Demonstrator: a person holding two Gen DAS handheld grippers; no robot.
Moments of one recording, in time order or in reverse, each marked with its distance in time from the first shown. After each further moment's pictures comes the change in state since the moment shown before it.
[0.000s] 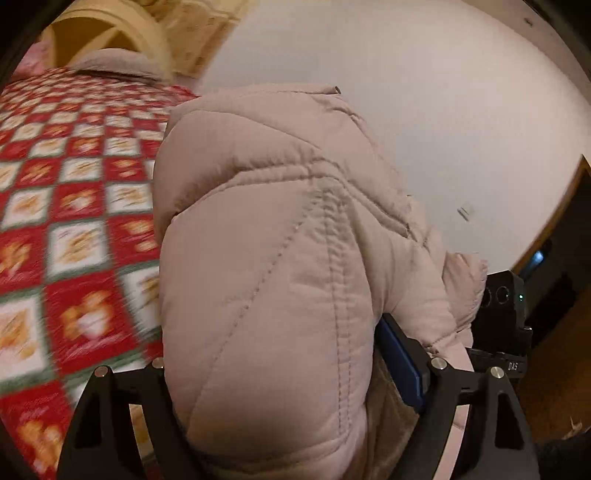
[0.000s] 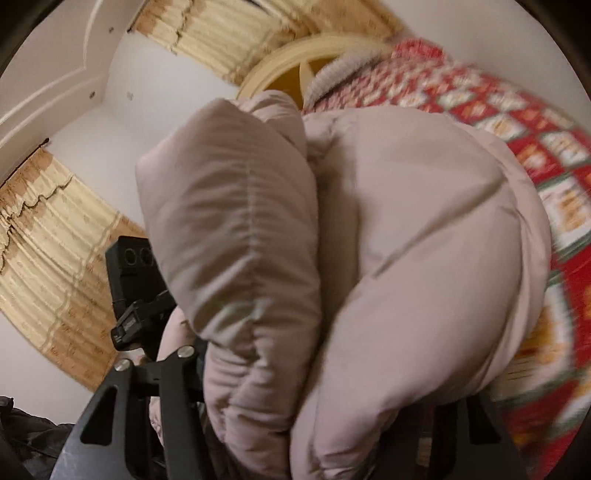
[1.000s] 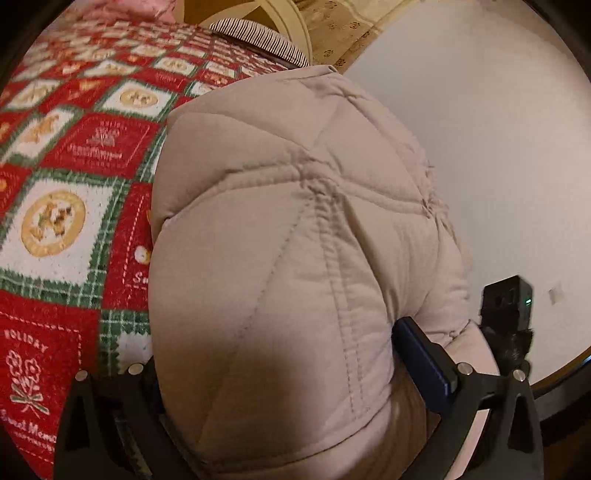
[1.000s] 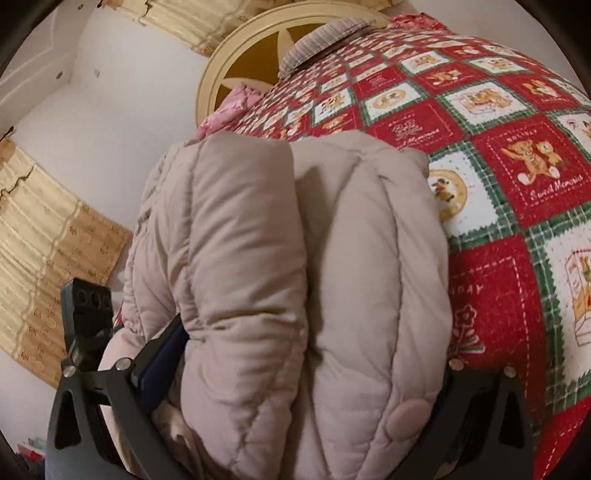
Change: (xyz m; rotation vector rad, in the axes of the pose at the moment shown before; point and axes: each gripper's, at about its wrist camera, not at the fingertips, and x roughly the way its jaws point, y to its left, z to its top) left arm -0.029 0.191 -0.008 -0.323 -0.049 0.369; right arm 0.201 -0.077 0.078 -0.006 0.123 -0.075
